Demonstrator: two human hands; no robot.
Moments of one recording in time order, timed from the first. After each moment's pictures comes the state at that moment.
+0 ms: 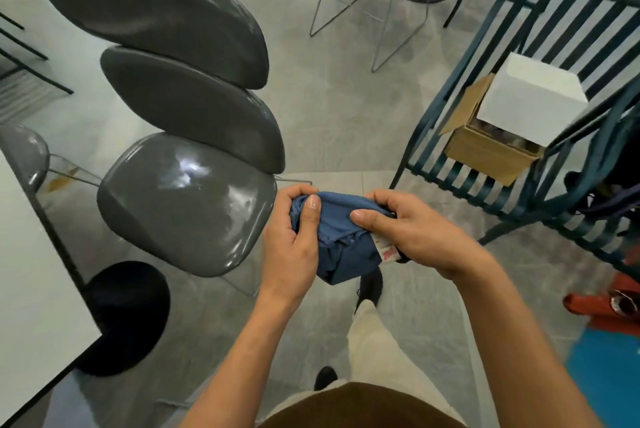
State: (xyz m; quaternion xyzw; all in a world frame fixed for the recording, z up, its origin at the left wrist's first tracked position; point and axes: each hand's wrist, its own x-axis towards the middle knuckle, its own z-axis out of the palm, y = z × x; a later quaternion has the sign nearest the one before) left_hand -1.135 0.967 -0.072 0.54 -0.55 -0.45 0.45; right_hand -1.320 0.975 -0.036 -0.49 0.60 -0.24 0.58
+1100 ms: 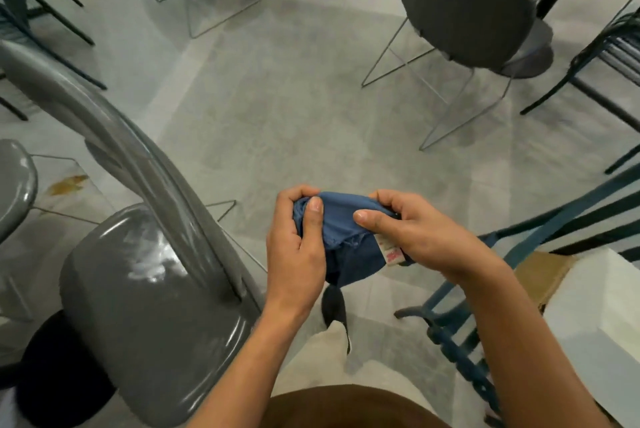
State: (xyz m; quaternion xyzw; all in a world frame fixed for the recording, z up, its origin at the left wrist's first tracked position) left_hand -1.259 0.505 -0.065 0.61 -0.46 -0.38 0.52; right_hand -1.429 0.458 -0.034 -0.56 0.53 -0.16 0.62
